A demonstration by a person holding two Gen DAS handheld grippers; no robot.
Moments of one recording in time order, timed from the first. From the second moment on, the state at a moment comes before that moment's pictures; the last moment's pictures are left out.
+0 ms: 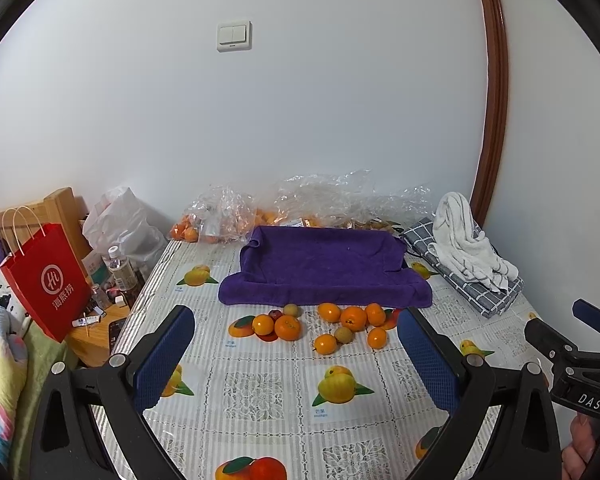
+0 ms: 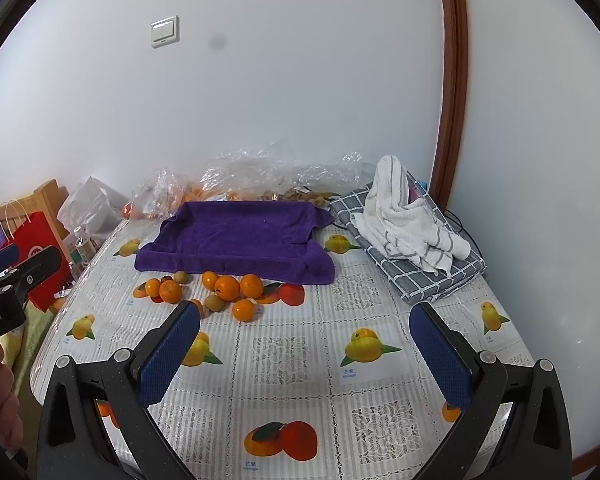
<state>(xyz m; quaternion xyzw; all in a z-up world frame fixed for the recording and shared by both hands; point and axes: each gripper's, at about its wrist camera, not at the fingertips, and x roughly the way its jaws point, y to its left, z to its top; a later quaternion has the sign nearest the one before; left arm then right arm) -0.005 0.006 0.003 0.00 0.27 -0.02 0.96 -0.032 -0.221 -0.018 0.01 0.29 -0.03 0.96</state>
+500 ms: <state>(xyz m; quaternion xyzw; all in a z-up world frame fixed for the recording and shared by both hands) -0.008 0.009 0.001 0.00 0.27 -0.02 0.96 -0.034 -0.216 -0.020 0.00 0.29 -0.03 0.96</state>
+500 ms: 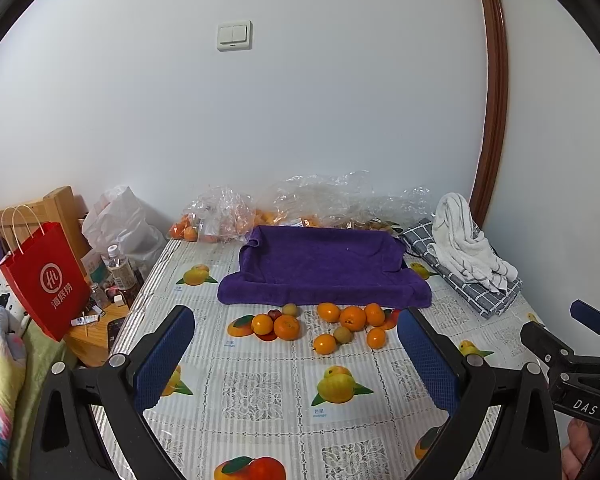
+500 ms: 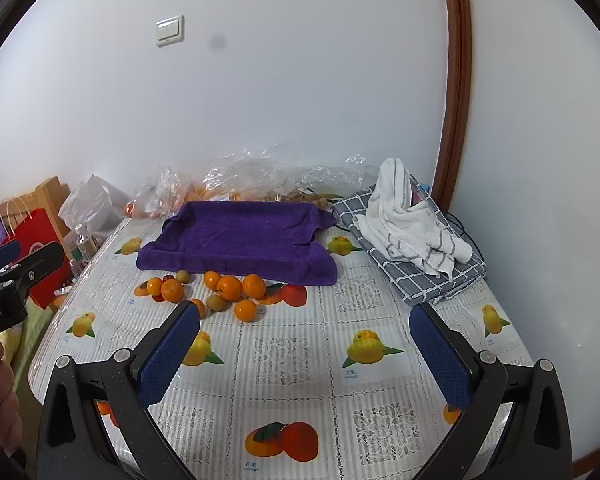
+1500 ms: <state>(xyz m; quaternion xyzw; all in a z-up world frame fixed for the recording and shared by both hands) 0.087 0.069 -0.106 -0.02 0.36 0.02 0.93 0.075 -0.199 -0.125 -0.02 0.35 0.00 0.94</state>
